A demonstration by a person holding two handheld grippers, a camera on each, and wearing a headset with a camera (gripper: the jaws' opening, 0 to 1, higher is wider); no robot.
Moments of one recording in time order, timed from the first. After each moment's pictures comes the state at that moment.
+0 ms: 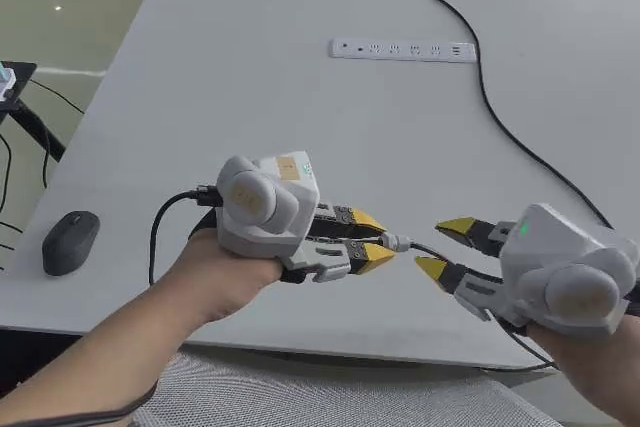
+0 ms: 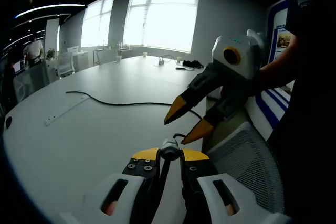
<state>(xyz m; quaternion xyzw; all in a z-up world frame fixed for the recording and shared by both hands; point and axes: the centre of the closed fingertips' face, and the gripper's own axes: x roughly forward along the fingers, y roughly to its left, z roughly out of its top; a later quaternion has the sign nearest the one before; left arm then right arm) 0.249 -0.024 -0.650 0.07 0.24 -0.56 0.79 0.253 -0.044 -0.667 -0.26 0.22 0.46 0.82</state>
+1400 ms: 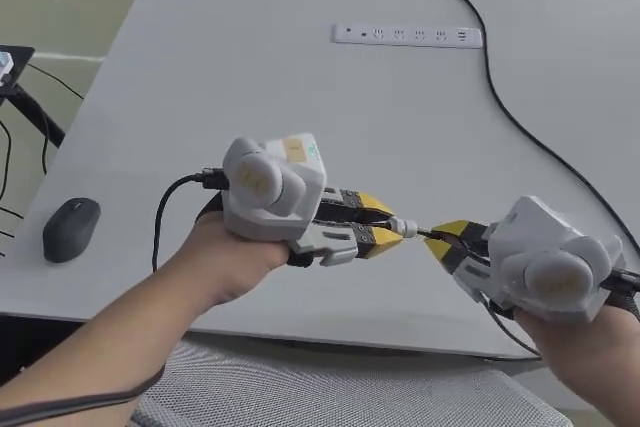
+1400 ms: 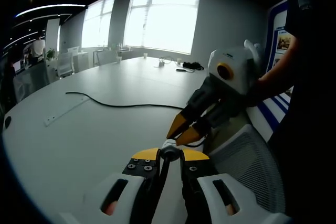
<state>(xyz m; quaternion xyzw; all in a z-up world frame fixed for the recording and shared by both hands) 0.256 -0.027 -0.650 0.07 0.24 -0.56 0.79 0.268 -0.060 -0.690 -0.21 0.26 0.42 0.85</state>
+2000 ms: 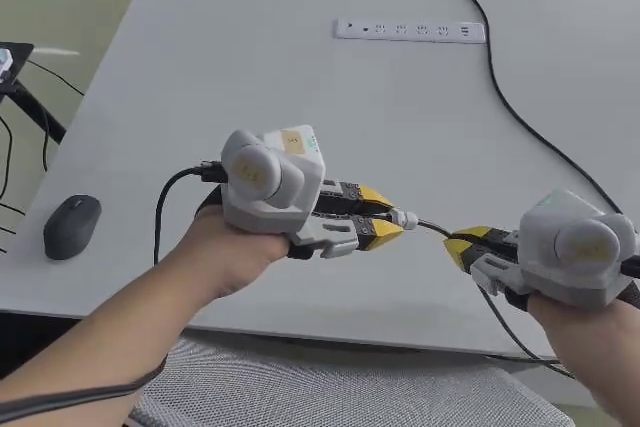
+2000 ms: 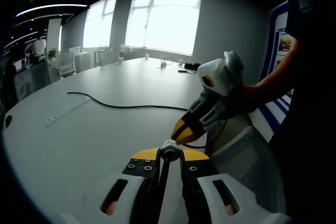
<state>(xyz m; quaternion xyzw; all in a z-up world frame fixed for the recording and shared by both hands) 0.263 -0.025 -0.650 0.06 0.24 -0.55 0.80 0.280 -0.092 -0.722 -0.07 0.35 0.35 0.87</state>
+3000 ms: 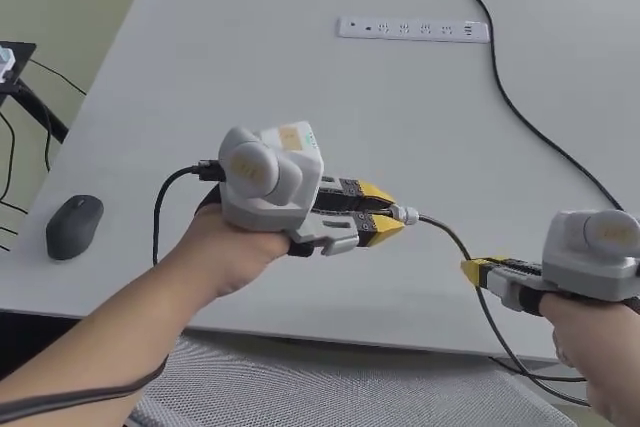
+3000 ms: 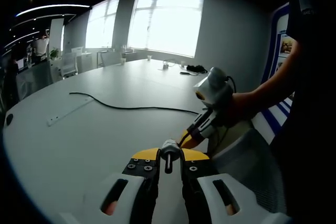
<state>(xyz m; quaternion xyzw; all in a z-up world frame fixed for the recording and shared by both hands) 0.267 -0.023 -0.646 0.05 0.23 -0.55 0.80 0.268 -0.115 -0.759 0.08 0.44 0.28 0.85</state>
